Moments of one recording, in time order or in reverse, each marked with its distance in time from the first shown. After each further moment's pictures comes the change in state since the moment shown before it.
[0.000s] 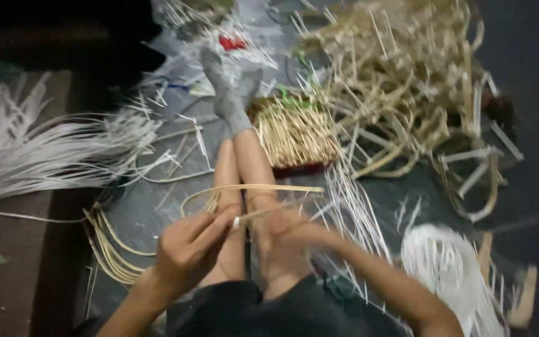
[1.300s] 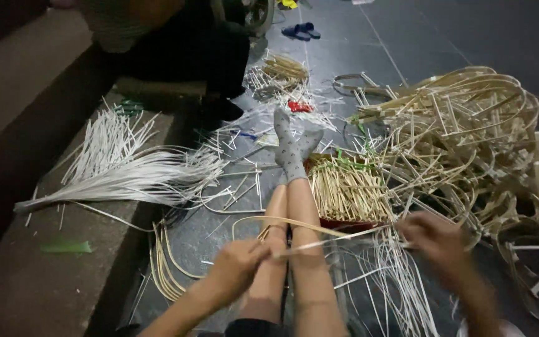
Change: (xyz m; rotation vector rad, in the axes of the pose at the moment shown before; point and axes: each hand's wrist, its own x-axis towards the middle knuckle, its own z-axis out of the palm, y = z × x) left_hand -0.048 -0.048 0.037 0.025 -0.320 -0.282; right_hand -0.084 0.073 -0.102 0.730 0.315 0.950
